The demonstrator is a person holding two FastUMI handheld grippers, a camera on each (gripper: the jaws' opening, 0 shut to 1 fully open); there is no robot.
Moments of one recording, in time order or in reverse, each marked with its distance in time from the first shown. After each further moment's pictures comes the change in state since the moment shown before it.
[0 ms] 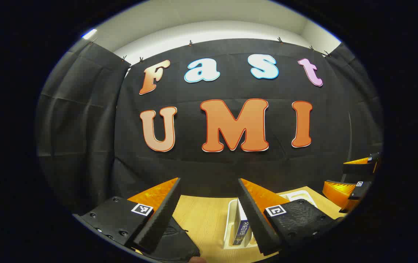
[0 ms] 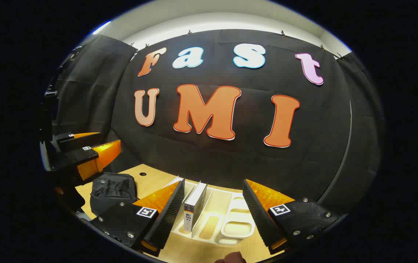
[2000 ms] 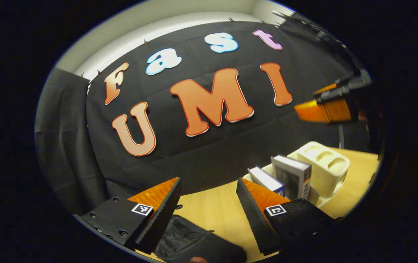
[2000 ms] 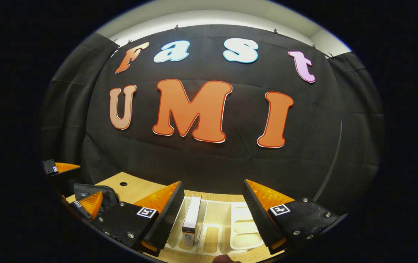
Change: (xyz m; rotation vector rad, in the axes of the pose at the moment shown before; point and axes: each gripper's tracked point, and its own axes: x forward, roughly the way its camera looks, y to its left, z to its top) left arm 0.043 0.032 -0.111 0.395 0.095 -0.179; right arm 0.076 0.016 0.011 0.024 -0.002 -0.178
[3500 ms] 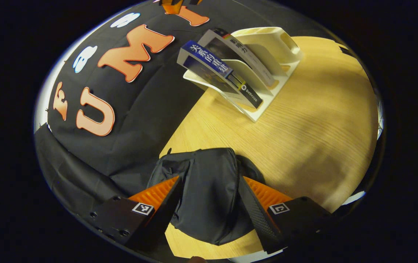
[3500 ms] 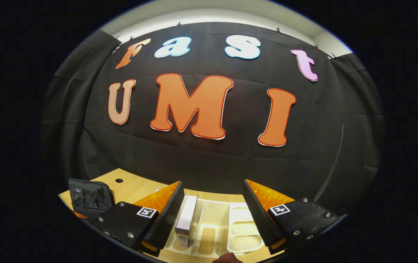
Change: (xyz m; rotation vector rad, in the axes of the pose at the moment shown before) left arm -0.078 -0.055 -0.254 0.521 0.453 -0.164; right arm 0.015 -0.001 -0.016 -0.023 0.012 0.007
